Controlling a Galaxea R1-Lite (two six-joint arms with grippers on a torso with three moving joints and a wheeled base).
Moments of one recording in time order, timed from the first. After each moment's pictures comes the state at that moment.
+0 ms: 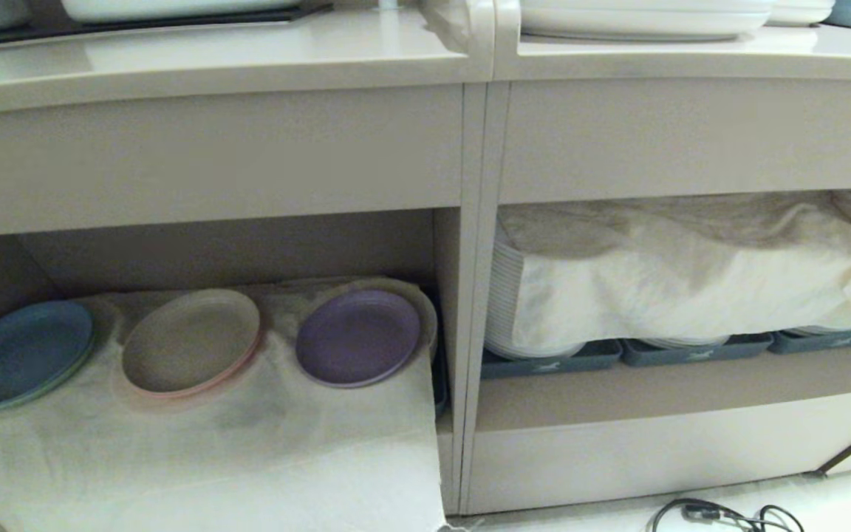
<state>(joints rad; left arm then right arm) 0.00 0.00 -0.01 -0.06 0.01 0.02 0.00 0.00 0.00 -0.01 -0.05 0.08</state>
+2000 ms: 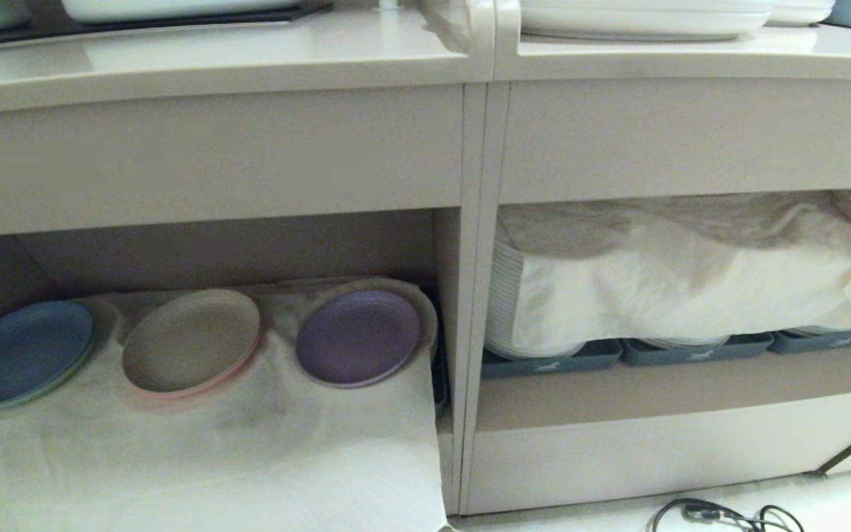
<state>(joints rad) 0.00 0.00 -0.03 0.04 -0.01 0.02 0.00 0.00 0.00 -0.01 -0.05 0.08</state>
